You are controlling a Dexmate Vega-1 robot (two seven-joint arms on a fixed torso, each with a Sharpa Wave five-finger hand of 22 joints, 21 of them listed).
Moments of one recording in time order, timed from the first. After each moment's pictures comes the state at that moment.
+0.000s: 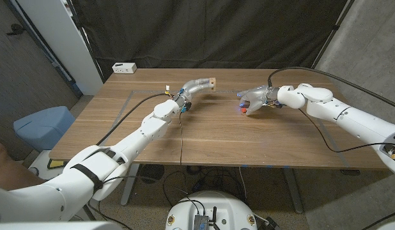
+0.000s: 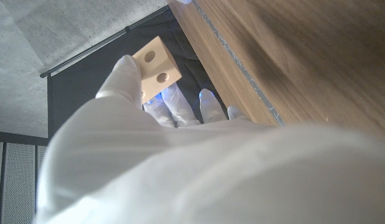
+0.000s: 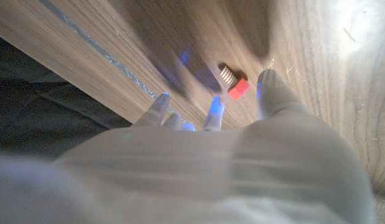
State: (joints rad) left arm 0.48 0.27 0.62 -0.91 -0.40 -0.32 -0.14; left_hand 0.95 -0.01 0.33 -0.14 0.18 0.85 -0.21 0.30 0.20 0.82 -0.22 0.35 0.49 0.39 -0.05 0.24 0.22 0.05 0.11 0.20 0.18; right arm -0.37 -0.83 -0.84 -1.34 -0.71 0.29 0.29; right_hand 0.76 -0.14 0.47 -0.17 0.18 0.40 -0.10 0.43 0.31 -0.01 -0.04 0.19 0.20 0.04 -0.03 0.21 0.21 0.26 0.01 0.19 0.16
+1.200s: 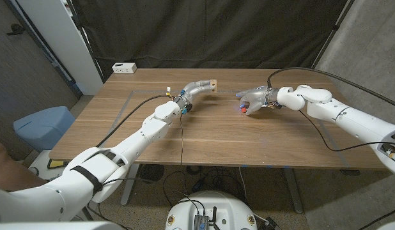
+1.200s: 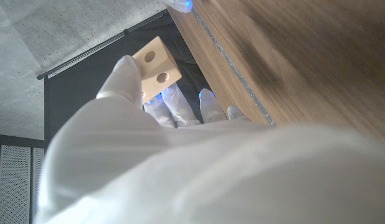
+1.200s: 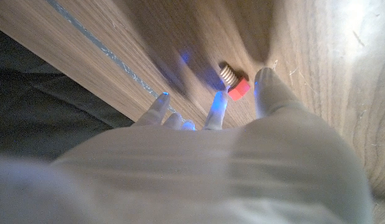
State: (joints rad) left arm 0.49 0.27 0.63 -0.93 -0.40 -0.30 -0.14; left_hand 0.94 0.00 0.32 -0.14 0.19 0.85 -0.21 0.30 0.20 0.82 -0.22 0.35 0.49 0.39 -0.05 0.24 0.23 0.05 0.11 0.20 0.18; right arm -0.35 -0.81 -0.86 -1.29 -0.74 0.33 0.23; right_hand 0.79 -0.14 0.49 -0.17 0.18 0.46 -0.10 0.50 0.36 0.01 -0.04 0.20 0.20 0.05 -0.04 0.21 0.21 0.28 0.01 0.19 0.16
